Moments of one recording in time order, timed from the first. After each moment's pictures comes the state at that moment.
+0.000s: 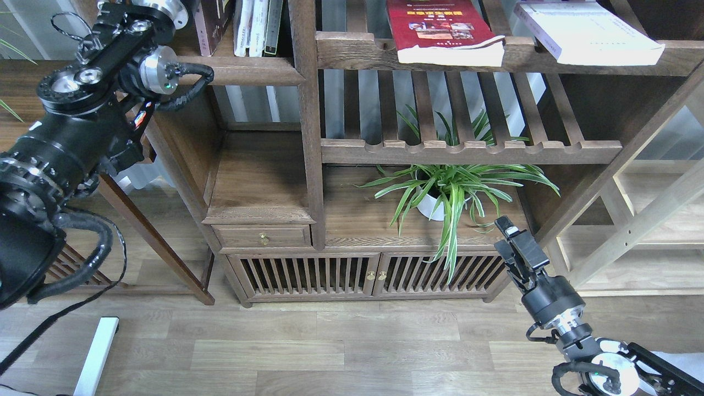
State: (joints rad) left arm -1.29 0.07 -0.79 -0.45 0.58 0.14 -0.24; right arm -0.02 -0.49 0.86 1.20 0.34 0.58 0.24
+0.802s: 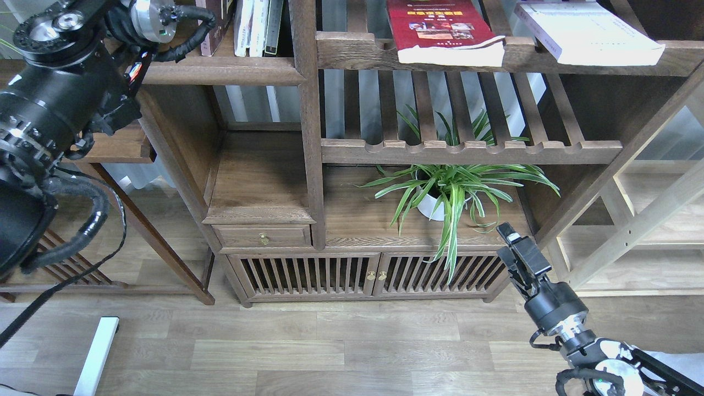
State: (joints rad) left arm -1.40 0.07 -0.80 -0.45 0.55 0.13 -0.23; right arm -0.04 -0.50 0.86 1.20 0.33 0.58 0.24
